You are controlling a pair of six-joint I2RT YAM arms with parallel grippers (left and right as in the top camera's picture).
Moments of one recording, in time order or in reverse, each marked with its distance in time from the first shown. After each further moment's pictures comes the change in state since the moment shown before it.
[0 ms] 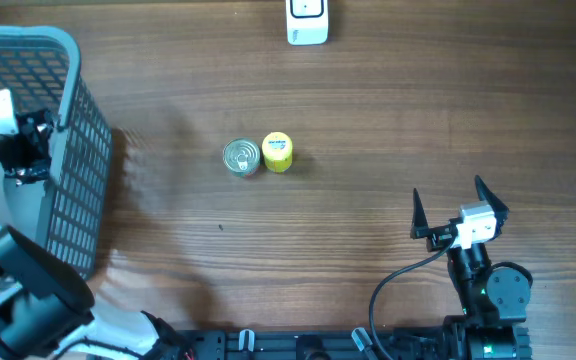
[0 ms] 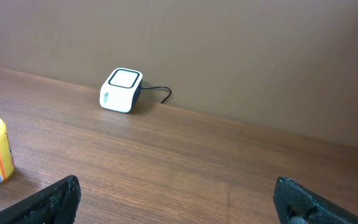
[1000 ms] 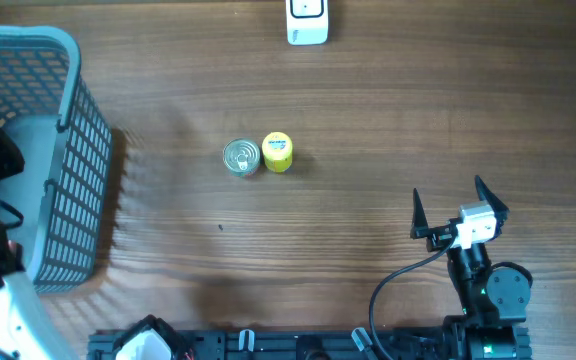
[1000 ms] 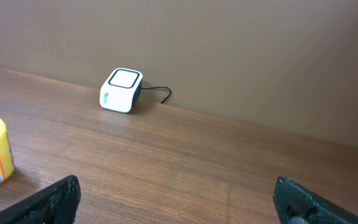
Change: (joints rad) left arm 0.000 -0.672 0.002 -0.042 0.091 -0.125; right arm 0.000 0.000 0.000 0.000 0.000 0.000
